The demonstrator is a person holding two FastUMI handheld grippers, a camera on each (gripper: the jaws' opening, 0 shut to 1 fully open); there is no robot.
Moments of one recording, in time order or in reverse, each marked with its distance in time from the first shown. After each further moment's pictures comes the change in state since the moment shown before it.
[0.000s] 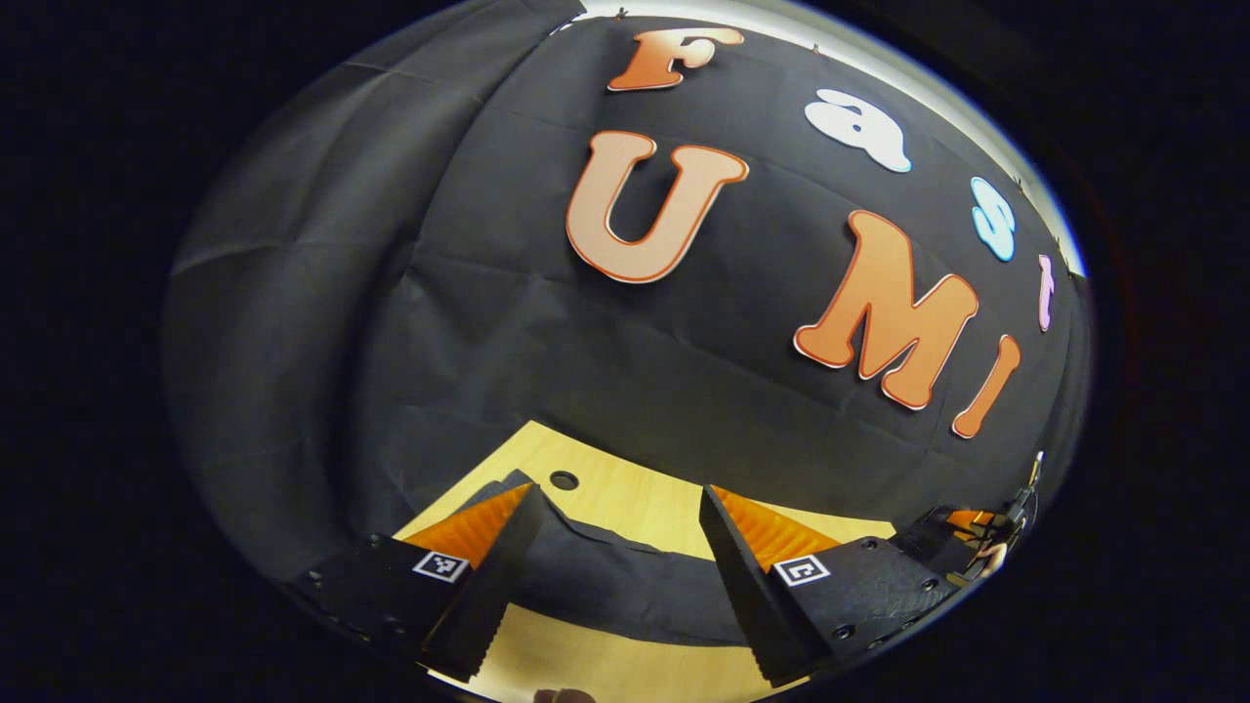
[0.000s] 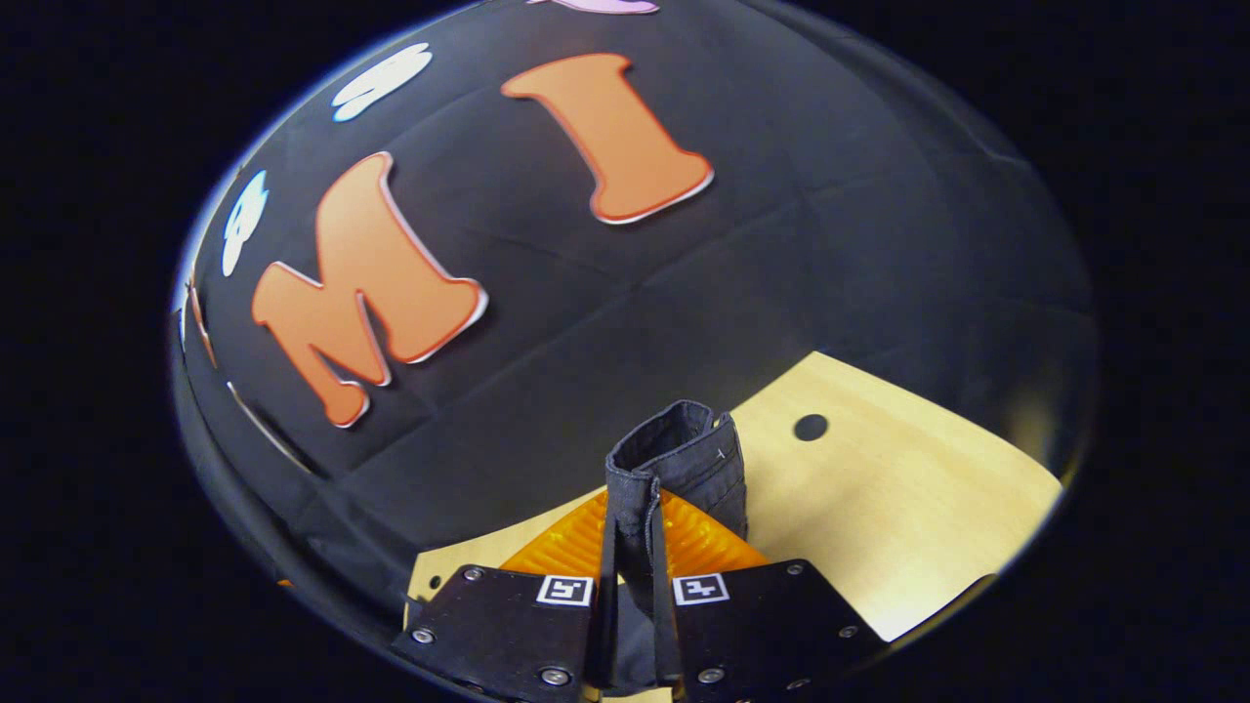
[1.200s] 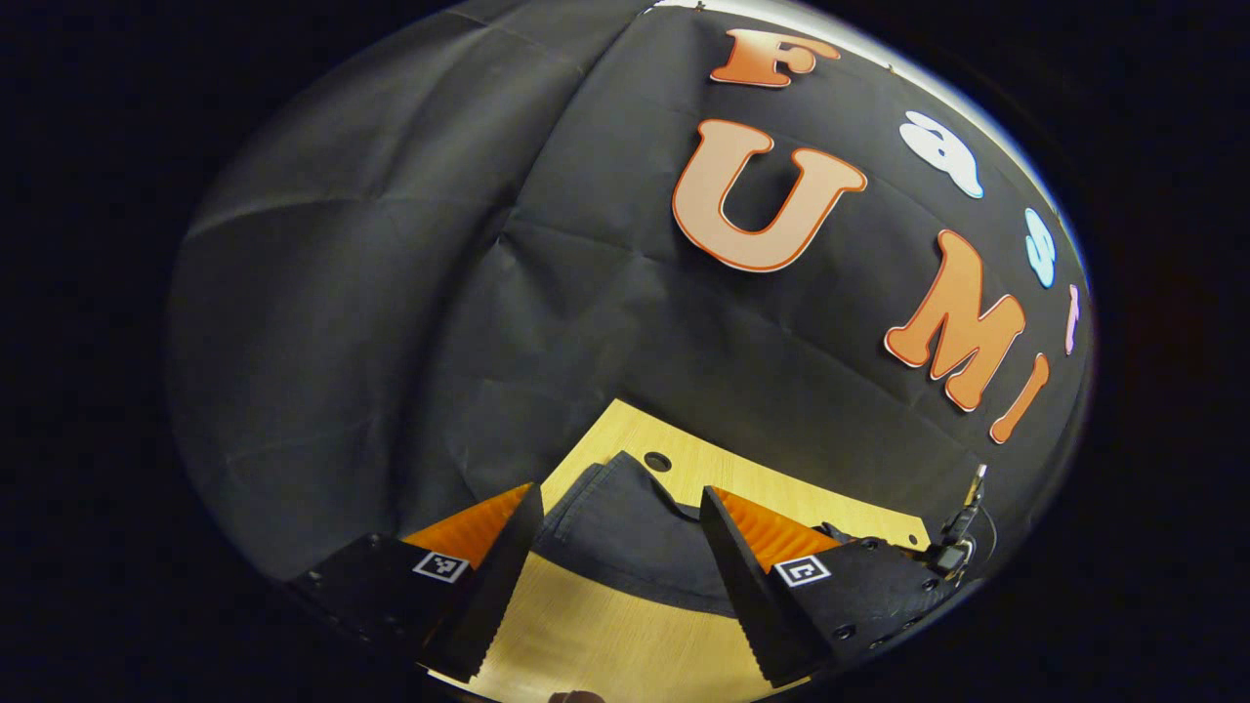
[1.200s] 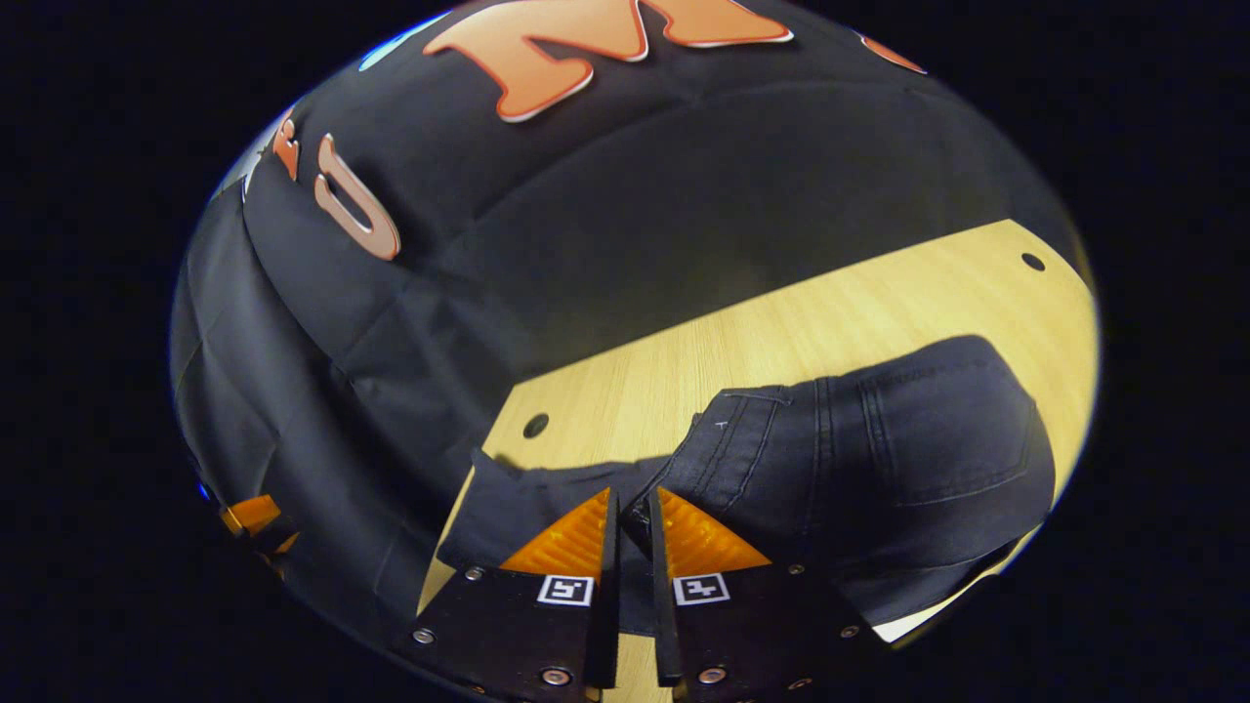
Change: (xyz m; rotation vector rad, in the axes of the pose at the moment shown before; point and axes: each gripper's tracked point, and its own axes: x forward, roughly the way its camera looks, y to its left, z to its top) left arm 0.001 0.138 -0.025 -0.080 0.108 0.072; right arm 0.031 0.203 -0.326 -0.193 0.428 0.225
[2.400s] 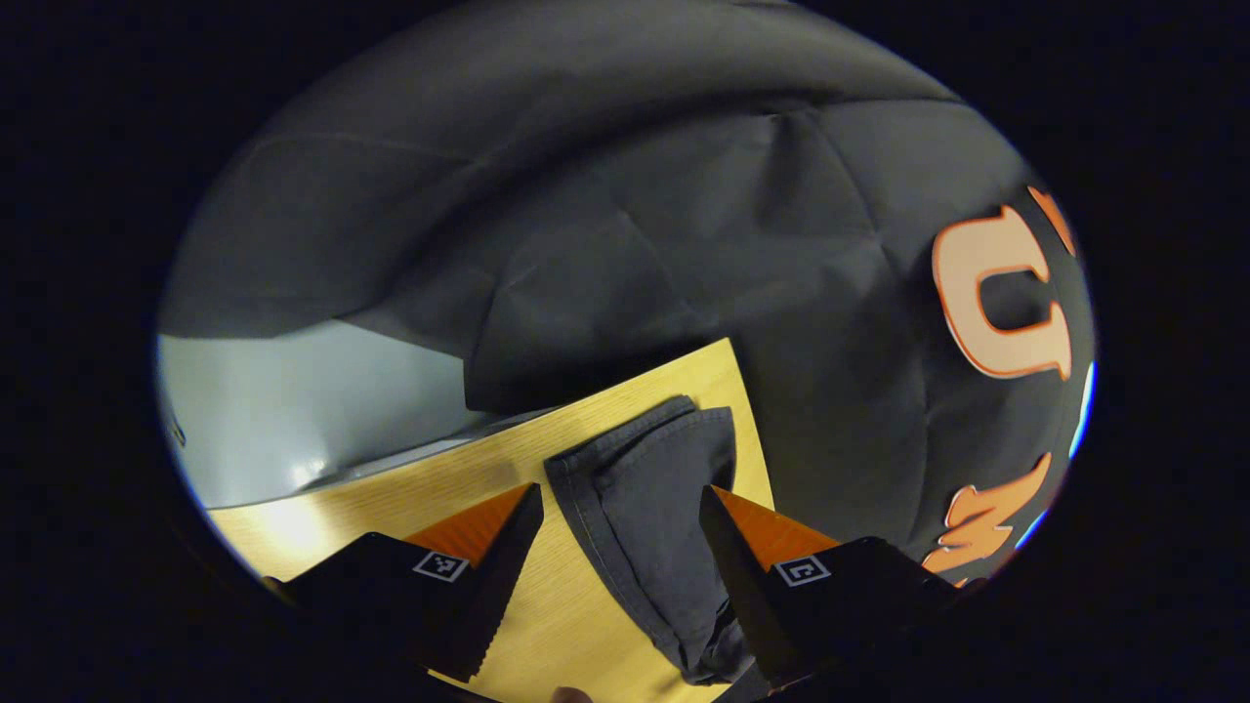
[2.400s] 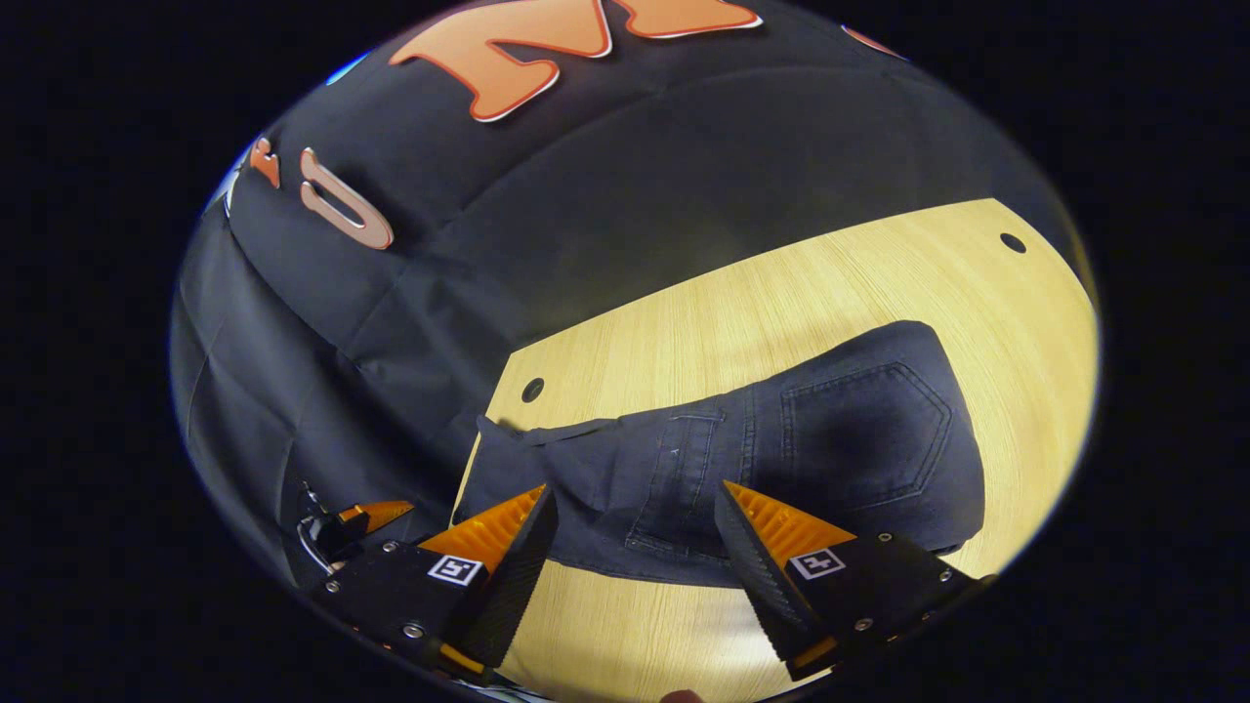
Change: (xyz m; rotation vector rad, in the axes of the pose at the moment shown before) left arm 0.121 0.099 -0.126 -0.777 0.272 0.121; right arm -0.061 -0.021 0.017 0.076 0.119 0.010
